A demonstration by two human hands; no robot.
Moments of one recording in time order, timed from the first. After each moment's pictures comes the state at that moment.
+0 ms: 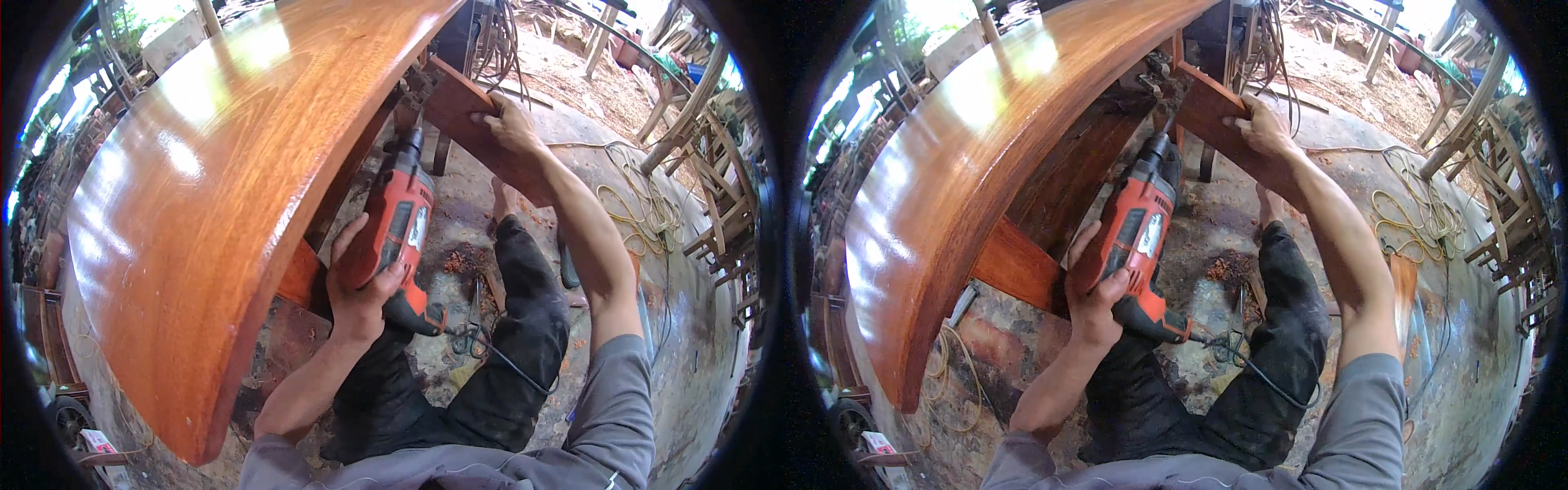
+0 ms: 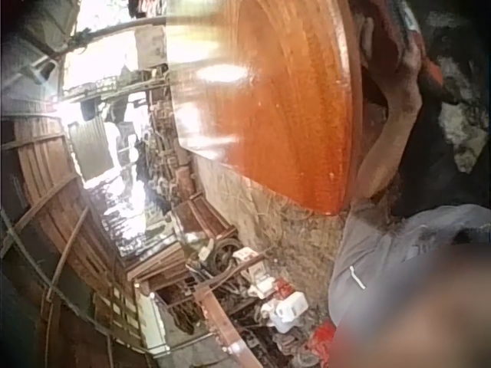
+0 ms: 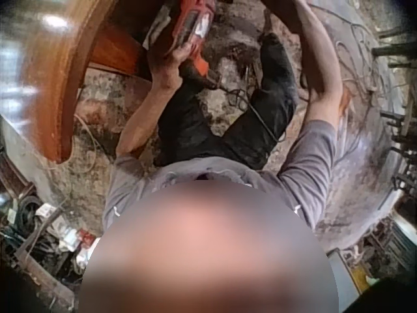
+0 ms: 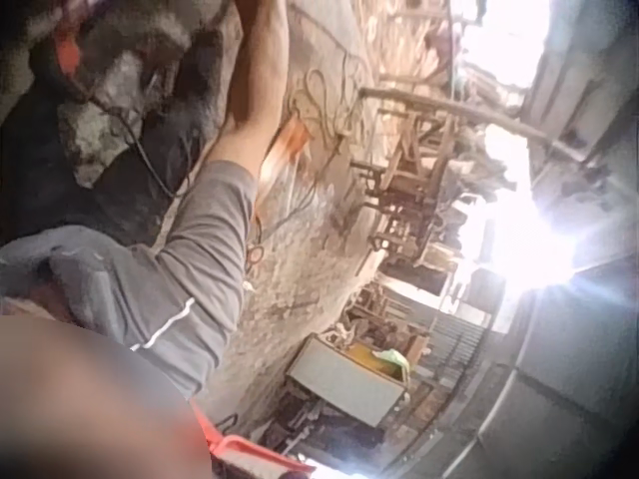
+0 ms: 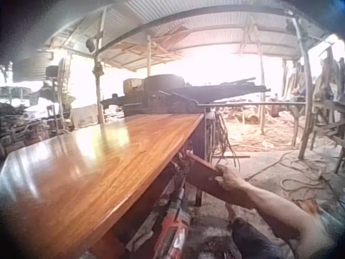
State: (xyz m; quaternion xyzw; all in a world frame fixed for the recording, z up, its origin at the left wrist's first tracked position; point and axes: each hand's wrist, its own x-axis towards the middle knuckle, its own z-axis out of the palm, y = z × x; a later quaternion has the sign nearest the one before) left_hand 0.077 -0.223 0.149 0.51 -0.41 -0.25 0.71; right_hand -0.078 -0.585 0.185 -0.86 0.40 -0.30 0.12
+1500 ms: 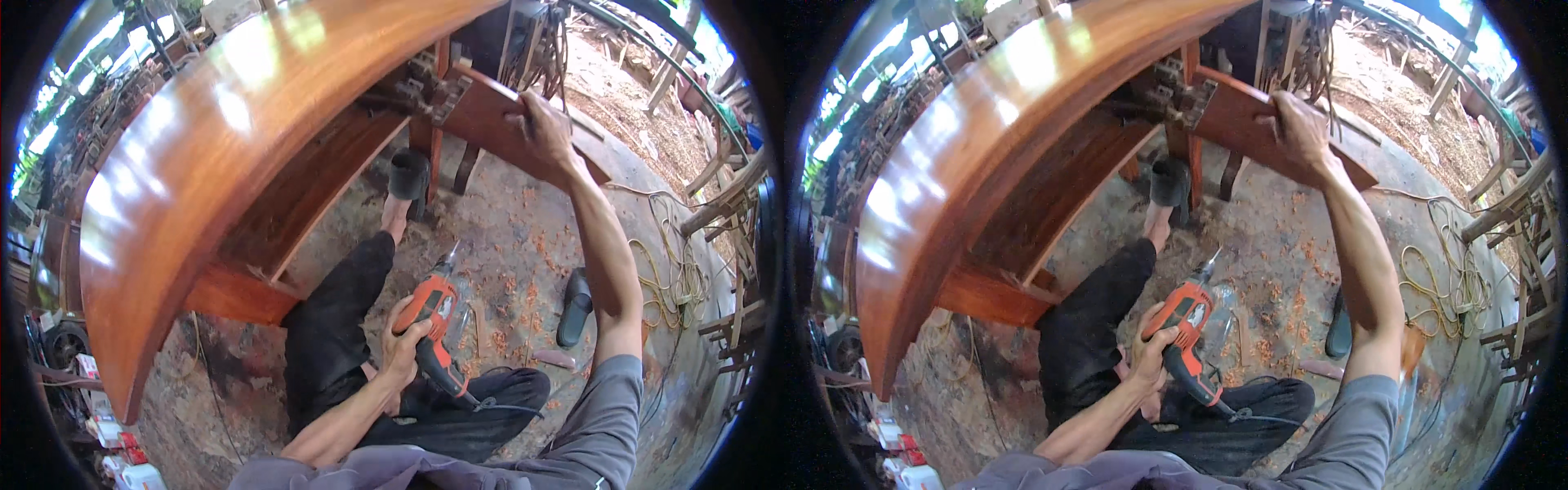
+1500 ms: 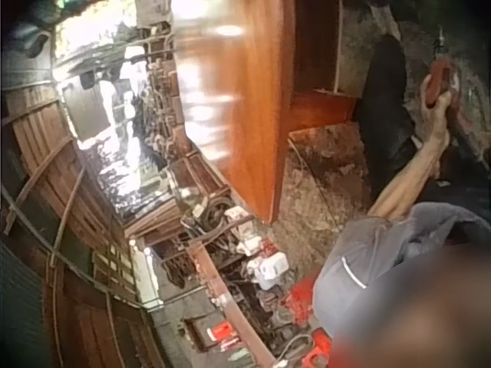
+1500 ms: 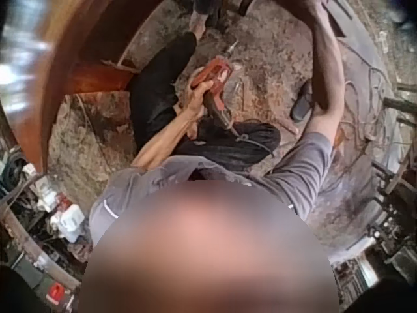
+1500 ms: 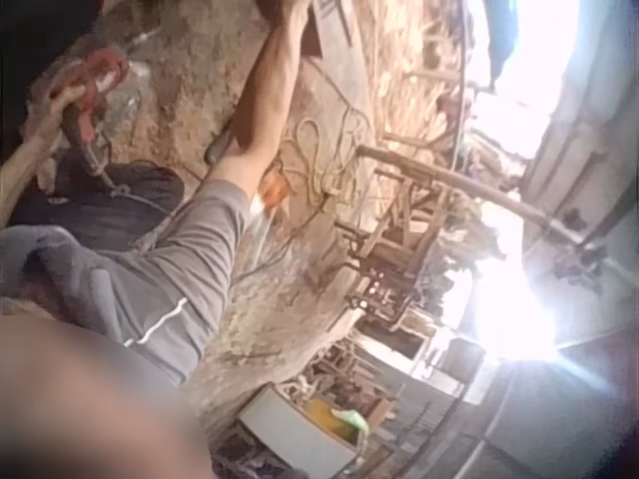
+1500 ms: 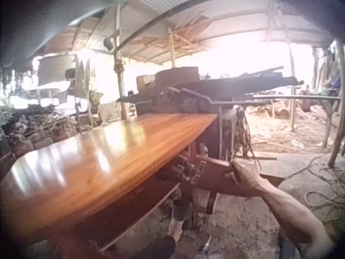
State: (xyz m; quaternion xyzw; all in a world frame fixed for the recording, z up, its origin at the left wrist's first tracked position) left_hand -0.048 -0.278 0.039 0.50 -0.05 -0.45 0.74; right_hand -0.091 -0.691 0.199 -0.91 0.22 -0.36 -0.04
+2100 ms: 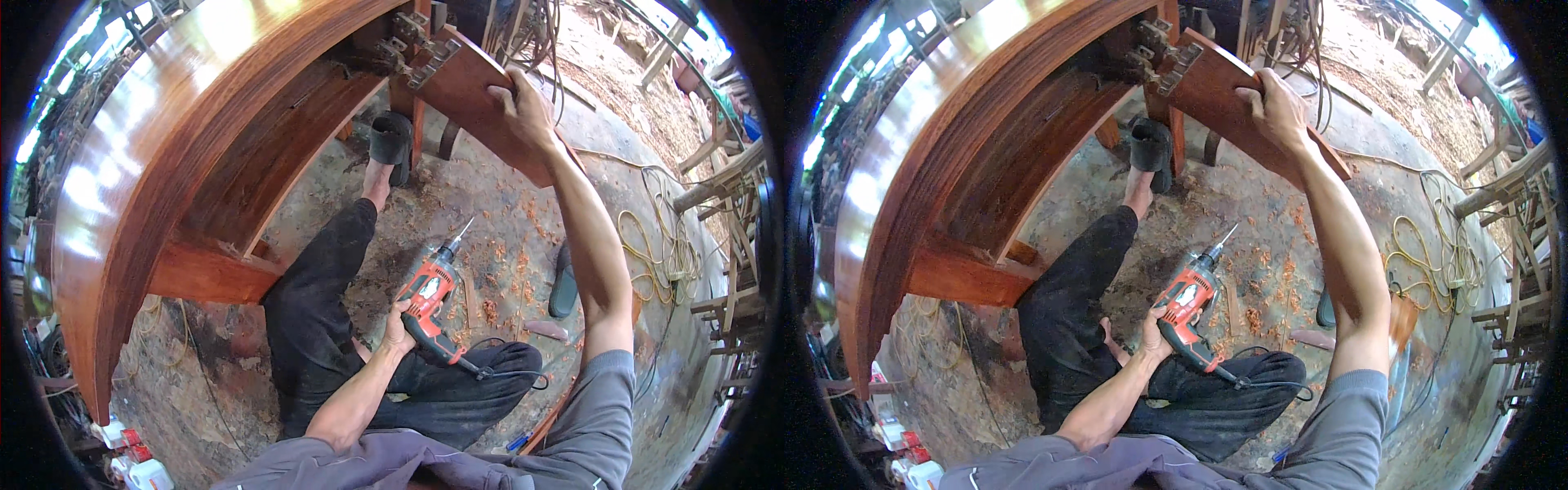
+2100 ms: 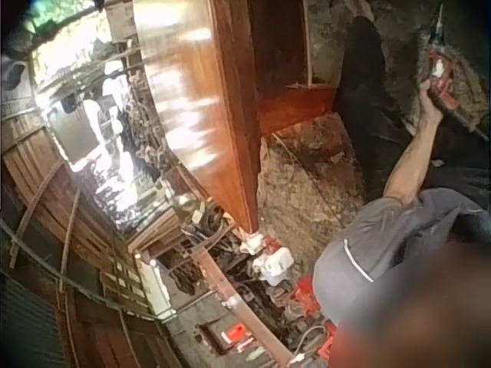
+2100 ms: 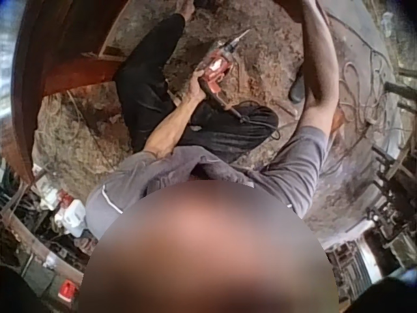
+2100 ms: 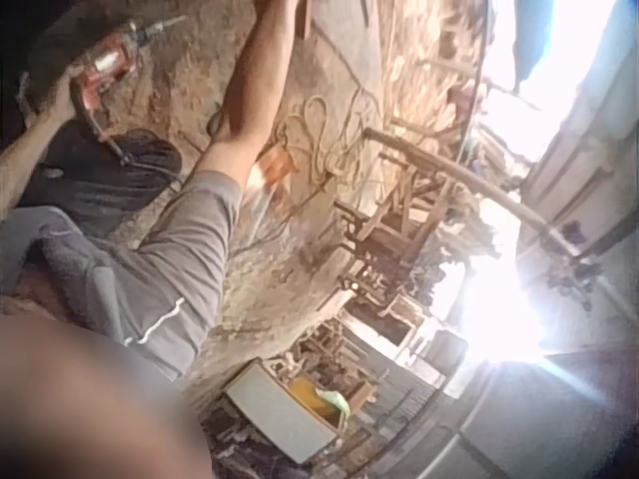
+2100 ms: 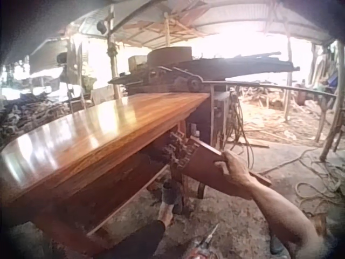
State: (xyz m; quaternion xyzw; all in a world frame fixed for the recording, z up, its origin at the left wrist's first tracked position) left_hand -0.069 -0.276 -0.123 0.25 0.10 -0.61 0.74; right_hand -0.088 -0.665 0.166 -0.87 0.33 -0.36 0.08
